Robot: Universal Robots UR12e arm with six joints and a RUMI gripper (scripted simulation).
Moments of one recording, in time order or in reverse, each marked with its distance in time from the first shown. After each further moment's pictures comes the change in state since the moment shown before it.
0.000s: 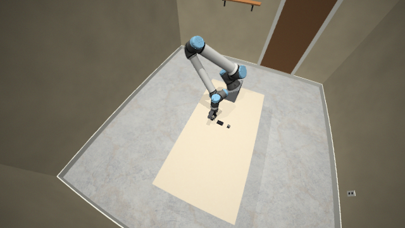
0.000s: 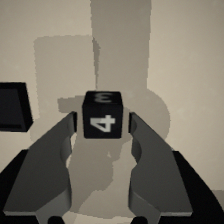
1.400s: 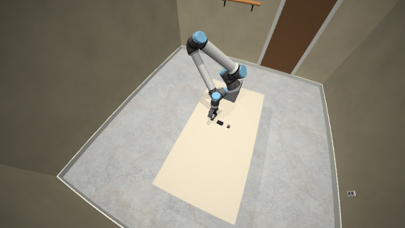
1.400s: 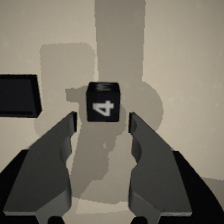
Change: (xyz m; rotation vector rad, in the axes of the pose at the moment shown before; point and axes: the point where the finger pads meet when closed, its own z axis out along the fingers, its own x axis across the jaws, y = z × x) arm 0.000 -0.001 -0.028 0.002 0.000 0.000
